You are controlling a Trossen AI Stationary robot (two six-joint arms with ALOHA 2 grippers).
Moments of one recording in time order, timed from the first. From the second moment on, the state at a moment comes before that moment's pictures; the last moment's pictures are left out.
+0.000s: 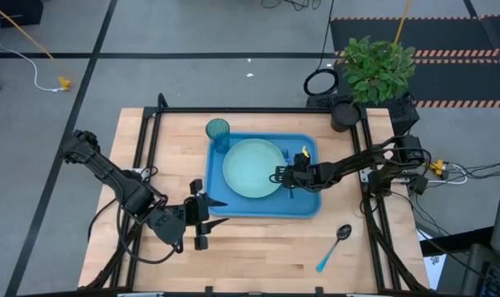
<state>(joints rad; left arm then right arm) -0.64 1.39 1.24 -0.47 -0.71 -0.34 0.02 1.66 0.67 -0.12 0.55 1.48</state>
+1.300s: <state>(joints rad) -0.67 1.39 1.24 -0.50 -0.71 -0.32 0.28 1.44 0.66 -0.21 0.27 0.53</state>
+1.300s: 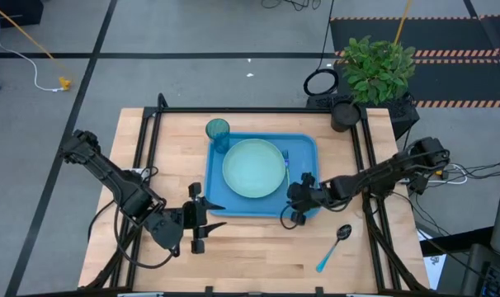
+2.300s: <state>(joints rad) -0.66 1.39 1.24 -0.50 -0.71 -0.31 0.18 1.44 0.42 0.13 0.26 0.46</state>
